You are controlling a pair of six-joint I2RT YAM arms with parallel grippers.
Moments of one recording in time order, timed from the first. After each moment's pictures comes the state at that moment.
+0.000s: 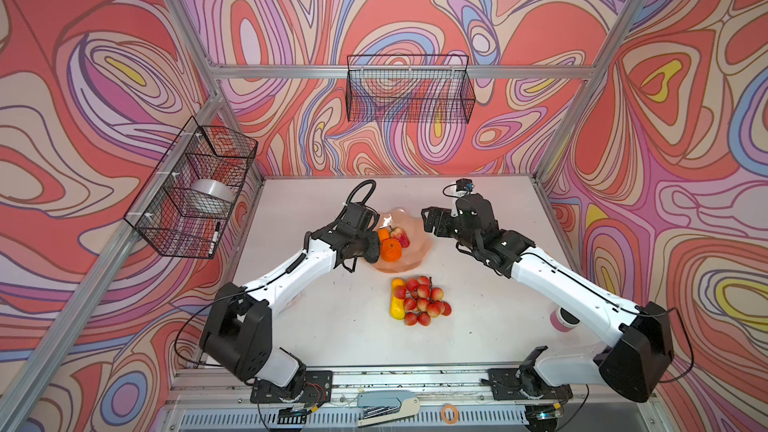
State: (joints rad) left arm -0.51 1.55 1.14 -0.54 -0.03 -0.50; right arm 0.61 1.35 1.13 -0.28 0.20 0.55
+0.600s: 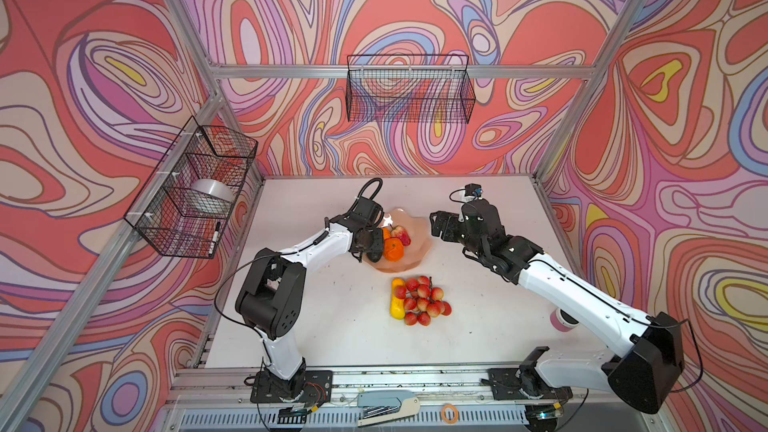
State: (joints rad) left arm -0.48 1.77 1.26 -0.55 -0.03 -0.52; right arm 0.61 1.29 1.09 -0.32 0.25 0.56
